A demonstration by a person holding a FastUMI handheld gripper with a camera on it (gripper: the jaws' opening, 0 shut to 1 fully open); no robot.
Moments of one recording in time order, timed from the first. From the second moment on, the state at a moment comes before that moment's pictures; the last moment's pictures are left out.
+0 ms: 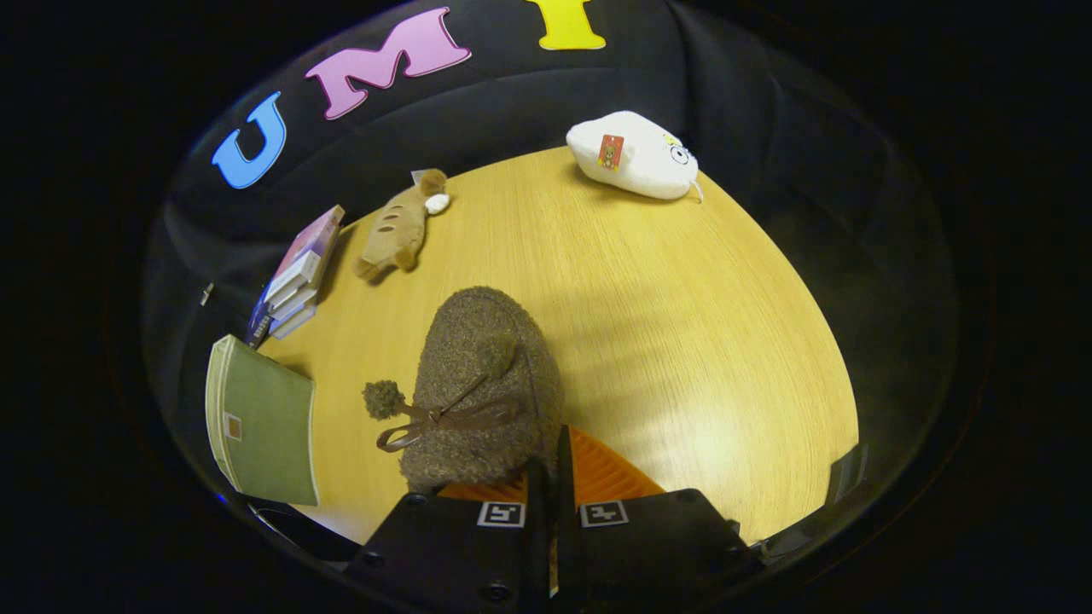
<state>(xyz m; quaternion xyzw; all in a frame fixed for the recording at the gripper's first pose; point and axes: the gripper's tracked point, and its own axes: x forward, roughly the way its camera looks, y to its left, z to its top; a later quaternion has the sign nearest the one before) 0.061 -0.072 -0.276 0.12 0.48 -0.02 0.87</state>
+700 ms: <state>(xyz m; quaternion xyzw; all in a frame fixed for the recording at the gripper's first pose) 0.029 0.188 -0.153 0.19 0.42 0.07 0.88</state>
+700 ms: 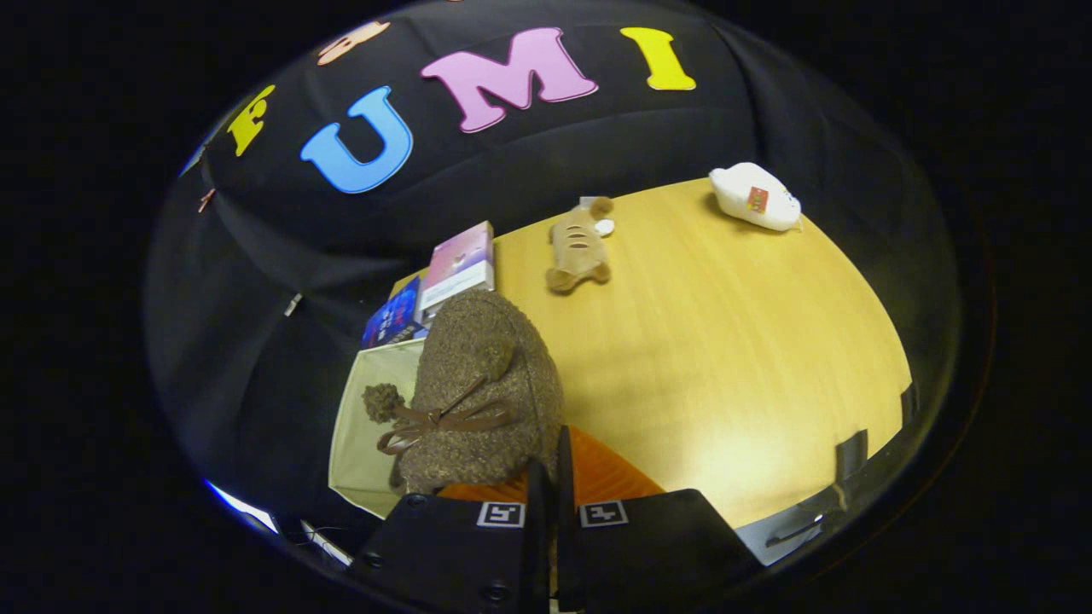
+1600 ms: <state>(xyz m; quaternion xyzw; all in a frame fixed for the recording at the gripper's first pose) 0.059 0.349 -0.201 0.17 0.48 0.07 0.86</state>
